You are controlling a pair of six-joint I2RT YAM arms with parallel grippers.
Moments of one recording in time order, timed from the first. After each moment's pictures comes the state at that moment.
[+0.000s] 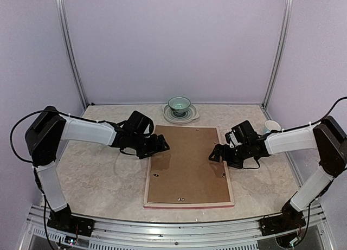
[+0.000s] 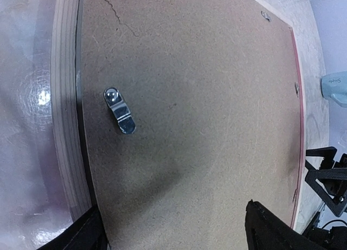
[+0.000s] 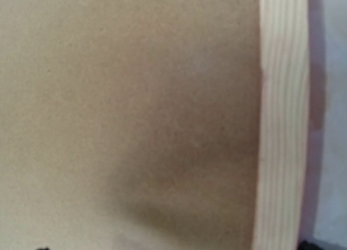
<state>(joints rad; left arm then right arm) -0.72 1.86 1.12 -0.10 0.16 -0.81 0.55 1.58 0.75 -0.10 -0.21 0.70</state>
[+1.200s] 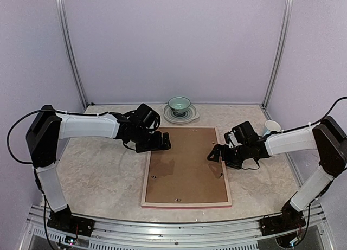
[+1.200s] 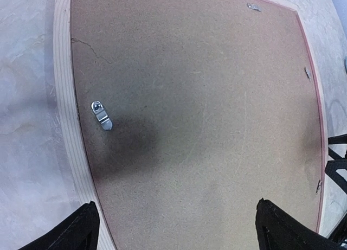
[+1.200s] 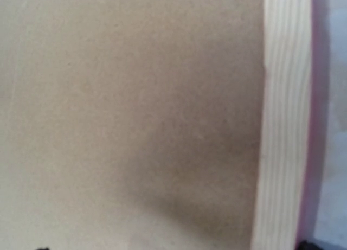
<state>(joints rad) -0.76 1.86 1.29 -0.38 0.01 -0.65 0.55 1.58 0.74 -0.05 -0.25 0.70</state>
